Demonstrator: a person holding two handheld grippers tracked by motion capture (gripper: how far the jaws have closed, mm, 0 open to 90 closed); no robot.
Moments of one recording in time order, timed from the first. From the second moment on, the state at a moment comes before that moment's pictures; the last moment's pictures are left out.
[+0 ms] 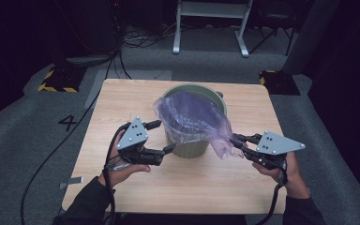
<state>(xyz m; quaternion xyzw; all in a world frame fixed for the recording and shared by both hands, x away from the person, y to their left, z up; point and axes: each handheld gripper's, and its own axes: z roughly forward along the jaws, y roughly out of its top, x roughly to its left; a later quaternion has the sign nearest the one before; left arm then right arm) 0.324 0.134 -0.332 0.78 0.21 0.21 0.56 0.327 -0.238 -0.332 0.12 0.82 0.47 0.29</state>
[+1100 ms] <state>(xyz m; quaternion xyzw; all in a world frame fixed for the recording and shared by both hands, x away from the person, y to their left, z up) 0.319 0.116 -0.336 0.83 0.08 0.29 0.47 0.328 -0.228 -0.330 0.17 0.81 0.50 0.27</state>
